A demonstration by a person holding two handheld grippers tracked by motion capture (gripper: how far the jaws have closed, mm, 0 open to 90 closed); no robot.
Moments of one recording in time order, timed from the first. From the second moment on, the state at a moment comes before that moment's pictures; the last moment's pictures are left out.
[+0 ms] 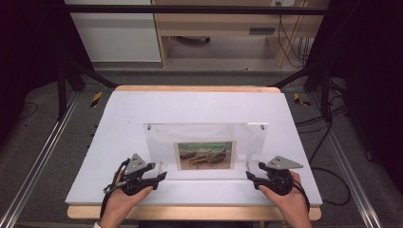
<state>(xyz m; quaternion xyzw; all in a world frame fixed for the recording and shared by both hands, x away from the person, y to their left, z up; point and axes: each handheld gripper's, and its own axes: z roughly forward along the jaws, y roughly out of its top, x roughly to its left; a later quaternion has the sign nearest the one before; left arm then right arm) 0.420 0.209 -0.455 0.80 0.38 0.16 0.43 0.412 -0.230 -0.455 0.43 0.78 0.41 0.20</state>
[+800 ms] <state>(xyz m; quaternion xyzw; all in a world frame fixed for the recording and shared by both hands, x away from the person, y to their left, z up) 0.418 0.208 -0.447 0.79 0.36 0.19 0.46 0.407 -0.228 -0.440 0.39 0.76 0.45 0.26</state>
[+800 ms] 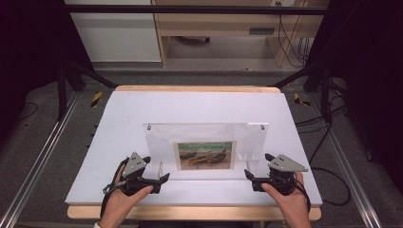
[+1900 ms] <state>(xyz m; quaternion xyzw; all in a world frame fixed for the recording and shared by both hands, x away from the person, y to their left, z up) 0.416 0.269 -0.439 0.75 0.40 0.24 0.46 0.378 -0.278 -0.440 0.45 0.72 0.42 0.32</state>
